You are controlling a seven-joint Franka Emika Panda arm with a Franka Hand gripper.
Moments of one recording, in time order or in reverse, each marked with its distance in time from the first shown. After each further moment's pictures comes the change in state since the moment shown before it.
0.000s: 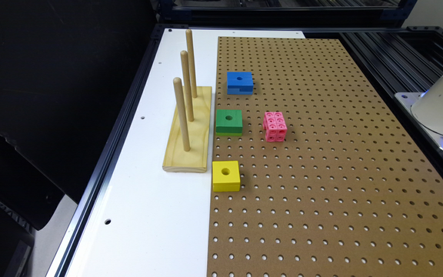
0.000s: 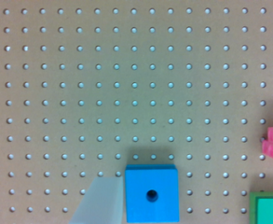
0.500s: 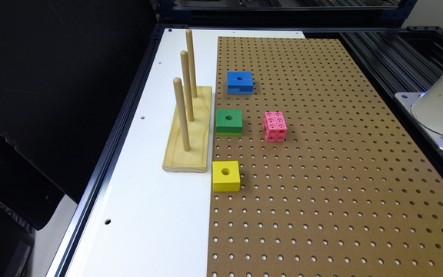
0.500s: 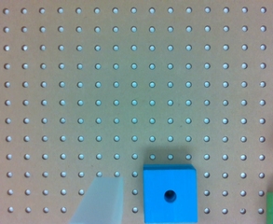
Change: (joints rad) arm -0.015 0.000 0.000 0.002 0.000 0.000 -0.012
